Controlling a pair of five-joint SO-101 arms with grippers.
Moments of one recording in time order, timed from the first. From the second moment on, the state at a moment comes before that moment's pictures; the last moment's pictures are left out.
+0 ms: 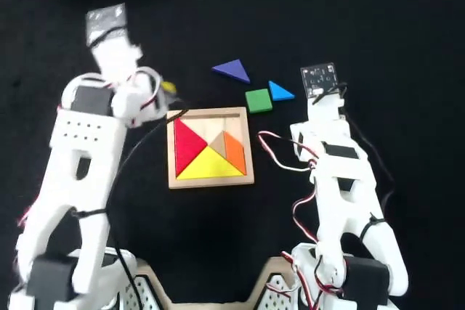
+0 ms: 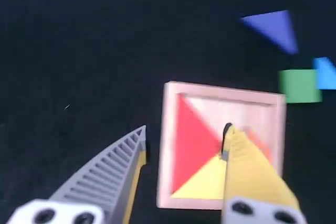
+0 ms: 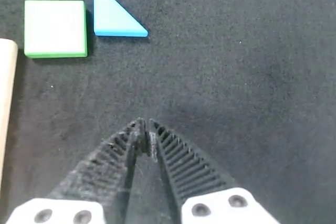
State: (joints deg) left arm 2.8 -20.1 19.3 68.4 17.6; right arm 7.7 -22.4 61.1 22.2 17.2
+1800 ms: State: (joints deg) left arm -13.5 -11.4 50.4 26.8 19.3; right arm -8.3 43.1 -26.6 72.8 11.8
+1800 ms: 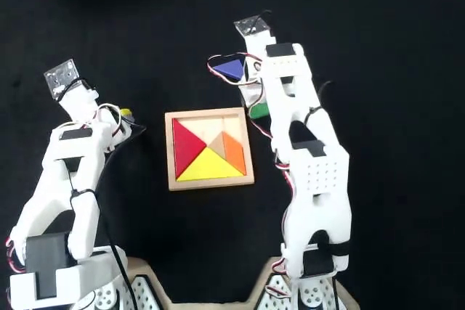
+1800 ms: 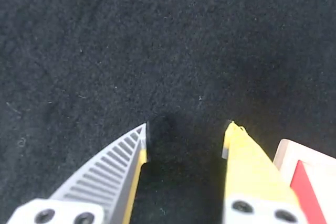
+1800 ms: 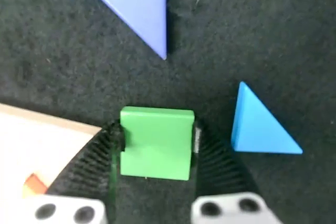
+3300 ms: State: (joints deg) left arm -13.5 -11.4 50.4 26.8 19.3; right arm -27.1 29.4 -8.8 70.3 16.6
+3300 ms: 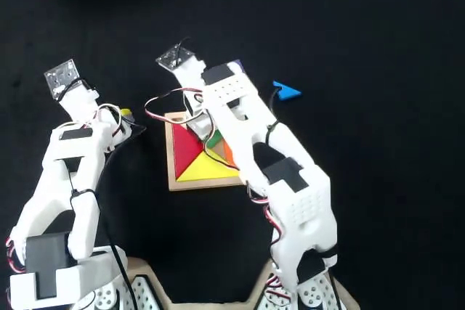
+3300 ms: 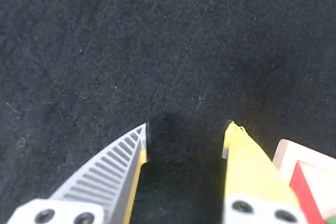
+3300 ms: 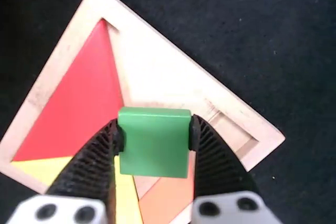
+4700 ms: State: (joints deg) left arm -13.5 -11.4 50.4 26.8 19.3; right arm -18.6 26.4 -10.0 70.0 16.1
